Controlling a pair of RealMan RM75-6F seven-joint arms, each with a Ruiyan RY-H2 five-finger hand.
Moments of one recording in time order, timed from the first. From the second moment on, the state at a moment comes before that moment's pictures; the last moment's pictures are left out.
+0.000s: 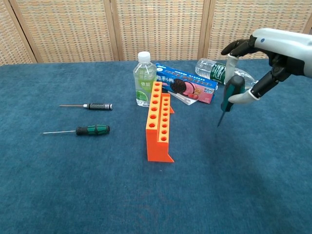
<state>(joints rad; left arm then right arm) -0.13 -1.17 -0.02 -1.65 1.53 1.46 0.14 0.56 -1.41 0.26 -1.97 -1.04 1.22 -0.51</state>
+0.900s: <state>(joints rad) -0.13 -1.17 -0.02 -1.65 1.53 1.46 0.14 0.60 -1.24 0.43 -2.18 -0.69 1.17 -0.31</state>
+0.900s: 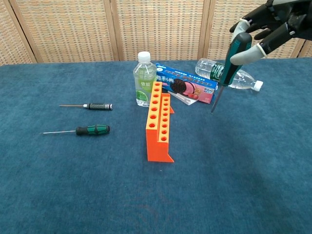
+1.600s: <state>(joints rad) -0.13 -1.17 -0.03 -1.65 1.53 1.47 0.12 0.65 -1.25 0.48 -2.23 -0.62 1.20 -0.16</state>
